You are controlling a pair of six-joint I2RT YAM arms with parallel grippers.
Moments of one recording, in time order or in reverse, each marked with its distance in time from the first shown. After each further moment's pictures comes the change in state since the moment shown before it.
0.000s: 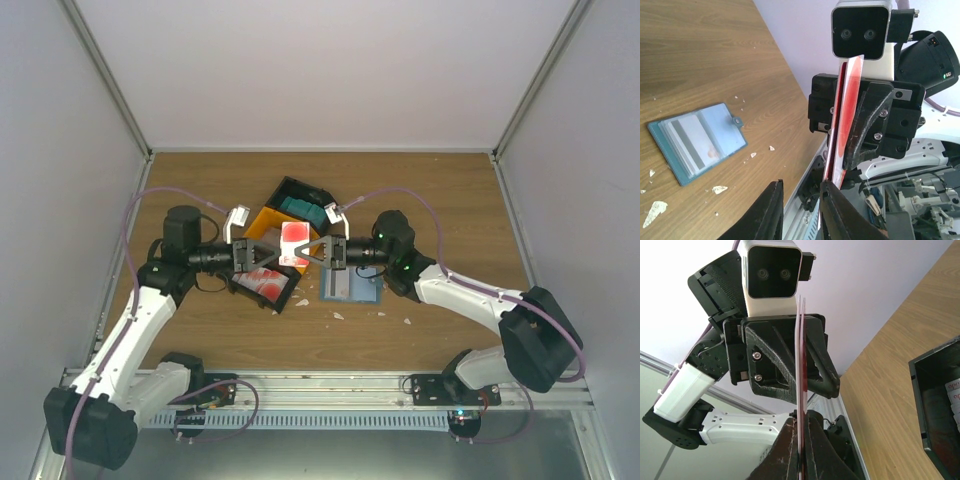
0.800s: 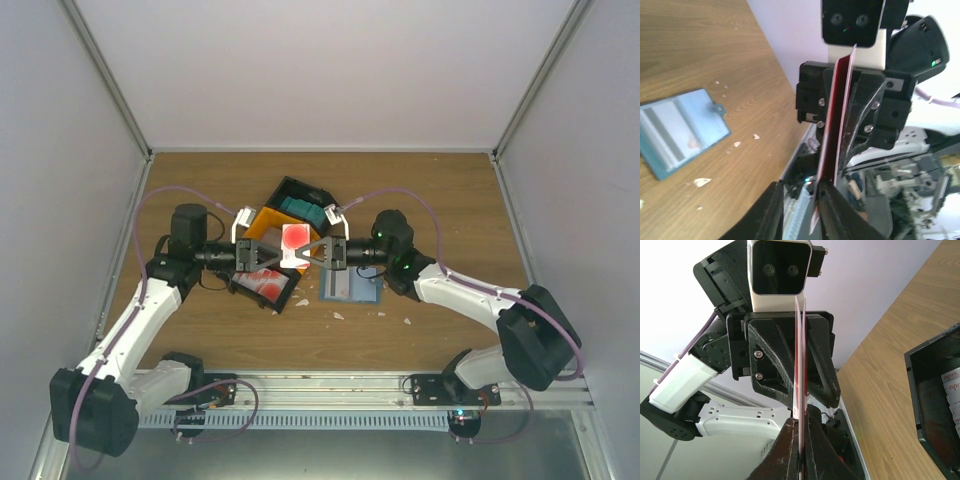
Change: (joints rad) left arm -0.014 0.080 -0.011 0.032 0.094 0.002; right arm -0.007 0.014 0.000 -0.019 -0.021 0.000
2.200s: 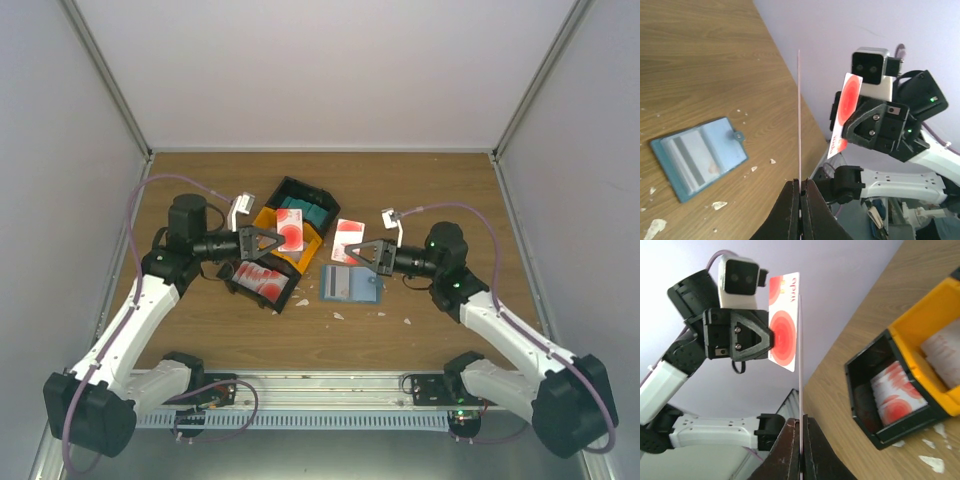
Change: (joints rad) left arm -0.031 -0.002 0.099 0.006 -0.151 -0.064; right arm -0.246 -0.359 -0.202 -0.201 -0.010 -0.109
